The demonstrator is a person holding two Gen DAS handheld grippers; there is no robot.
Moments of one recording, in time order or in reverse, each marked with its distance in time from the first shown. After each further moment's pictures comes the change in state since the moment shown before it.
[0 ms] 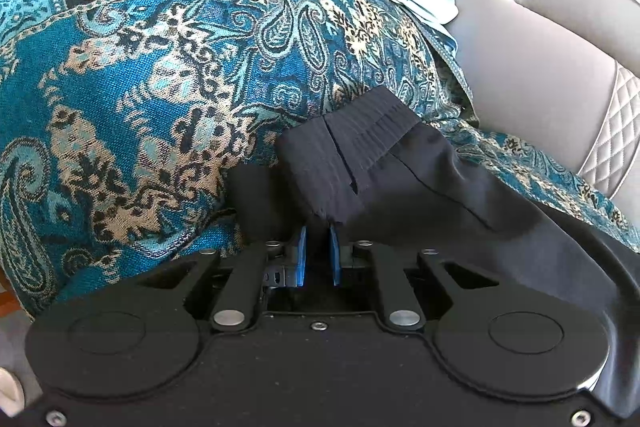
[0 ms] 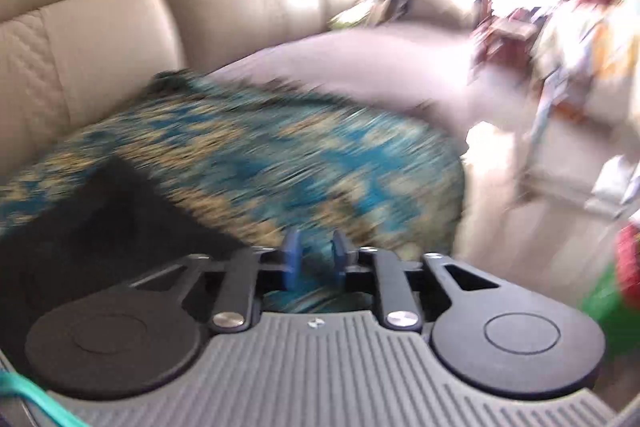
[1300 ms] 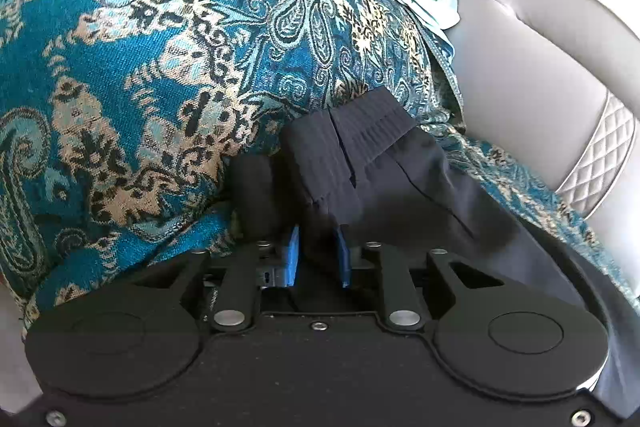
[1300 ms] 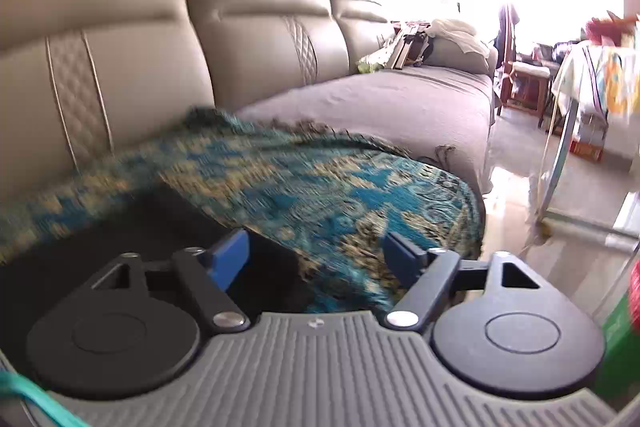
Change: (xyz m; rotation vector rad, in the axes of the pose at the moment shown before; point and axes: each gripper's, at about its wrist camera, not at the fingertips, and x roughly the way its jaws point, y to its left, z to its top) left arm -0.005 0.016 0.006 -0.120 0.056 -0.085; right arm -0.034 0.002 0.000 -0.003 -0.118 0.134
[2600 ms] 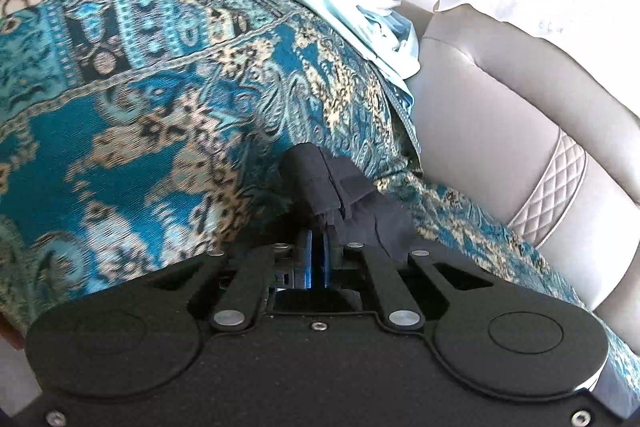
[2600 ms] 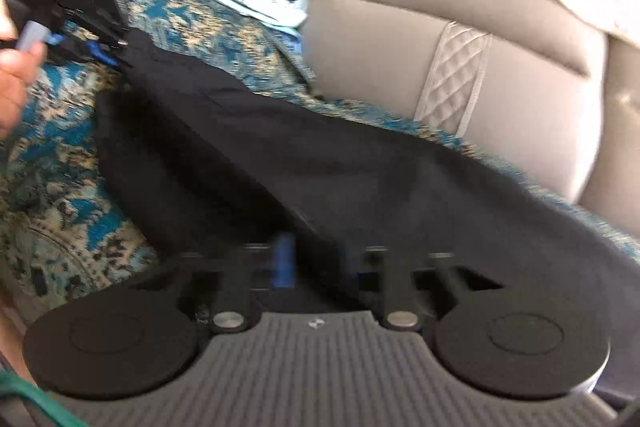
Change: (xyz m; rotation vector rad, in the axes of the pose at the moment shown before) left arm -0.036 0.022 0.046 0.026 -0.059 -0.129; right arm -0.357 0.287 -0.234 -0.864 -0.118 1.229
